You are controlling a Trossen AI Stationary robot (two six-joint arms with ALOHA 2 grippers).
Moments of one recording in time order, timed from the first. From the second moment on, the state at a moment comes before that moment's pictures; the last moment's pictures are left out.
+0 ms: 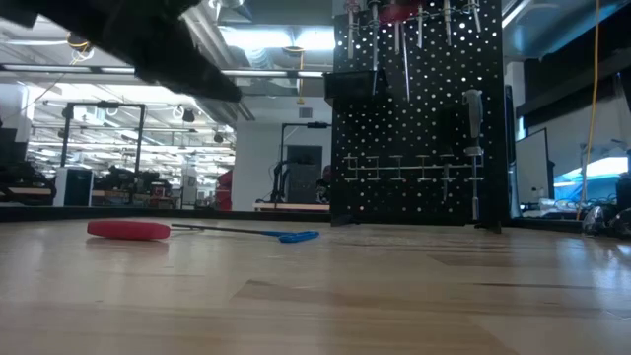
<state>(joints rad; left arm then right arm) -0.38 1.22 0.55 0.18 -0.66 -0.11 0.50 1.64 0.95 1.02 1.57 -0.47</state>
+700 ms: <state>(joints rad) -0.37 1.22 0.51 0.22 -0.66 -0.10 0.25 1.53 0.69 1.11 1.56 -0.26</state>
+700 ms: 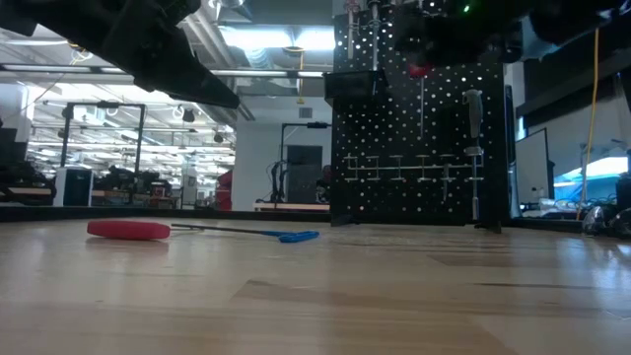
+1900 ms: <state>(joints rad) -0.37 1.22 0.51 0.22 -0.66 -0.10 0.13 1.54 0.76 0.77 1.51 -0.19</state>
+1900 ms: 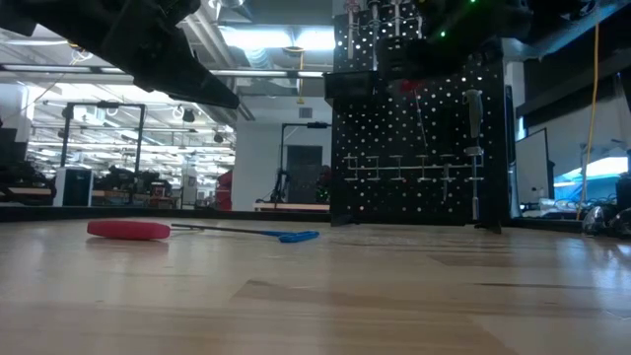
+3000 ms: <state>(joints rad) -0.37 1.22 0.51 0.22 -0.66 -0.11 0.11 1.54 0.76 0.23 1.50 0.47</state>
